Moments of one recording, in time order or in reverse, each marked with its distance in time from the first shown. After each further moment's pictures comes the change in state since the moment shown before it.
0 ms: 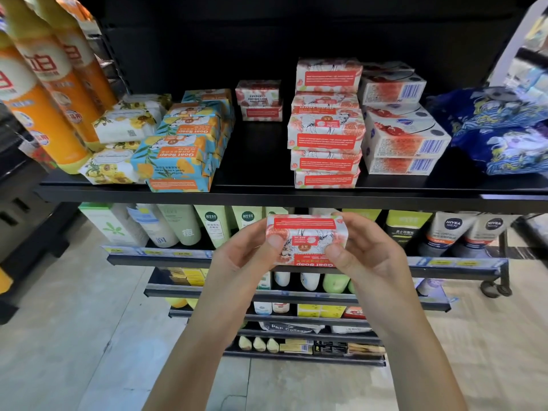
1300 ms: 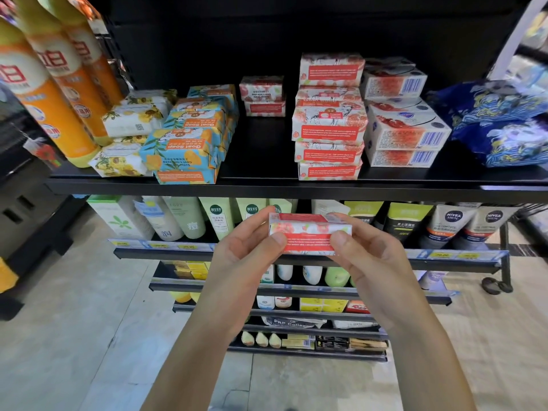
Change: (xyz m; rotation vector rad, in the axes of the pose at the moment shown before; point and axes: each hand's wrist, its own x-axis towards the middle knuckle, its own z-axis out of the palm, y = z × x) left_hand -0.012 0.003 -0.001 -0.151 0.008 -0.041; right_hand -0.009 -0.002 0.000 -0.003 -0.006 0.212
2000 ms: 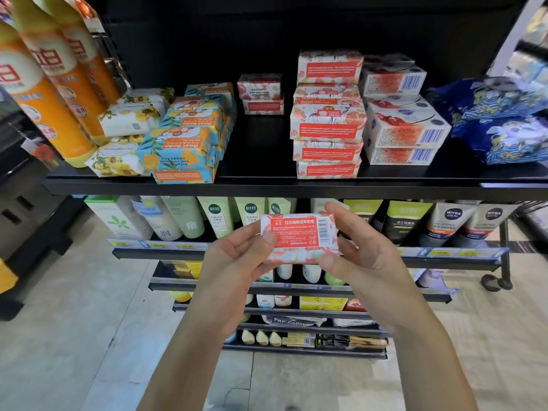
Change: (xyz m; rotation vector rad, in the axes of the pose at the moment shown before) left_hand 0.005 -0.005 -0.010 0.015 0.016 -0.050; right_hand -0.003 0.001 -0.001 -0.052 -0.158 -0.091
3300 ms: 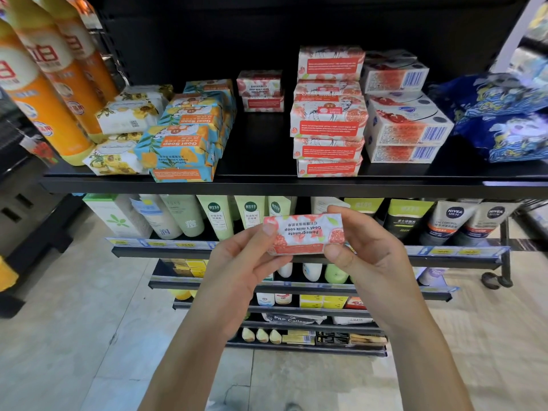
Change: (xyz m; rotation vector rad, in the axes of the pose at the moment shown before) left_hand -0.003 0.005 0.008 -0.073 0.007 -0.067; right_hand 0.002 0.006 0.000 0.014 0.078 -0.125
